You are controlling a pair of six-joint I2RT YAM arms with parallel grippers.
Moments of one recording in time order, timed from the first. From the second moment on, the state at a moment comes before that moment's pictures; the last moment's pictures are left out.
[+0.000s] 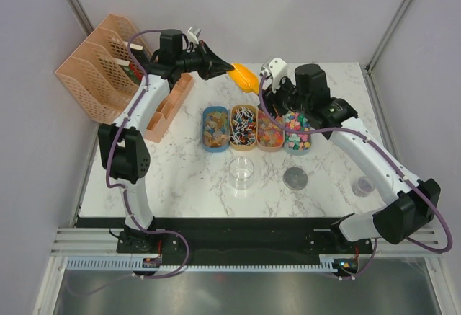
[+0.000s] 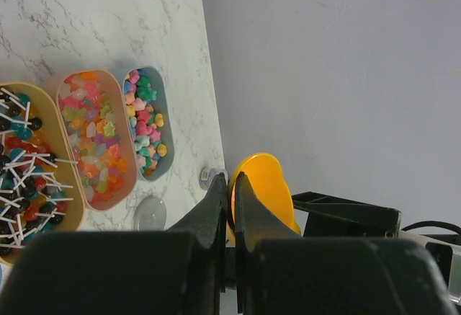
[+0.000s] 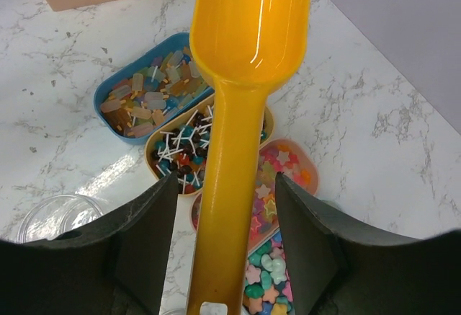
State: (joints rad) left arm -0.25 1.96 1.87 -0.29 0.80 -0.98; right arm 0.50 1.40 1.39 -0.44 -0.25 -0.28
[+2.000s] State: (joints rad) left arm -0.26 1.95 1.74 -0.54 0.19 0.02; right arm 0.25 1.42 1.39 -0.93 -0.21 -0.31
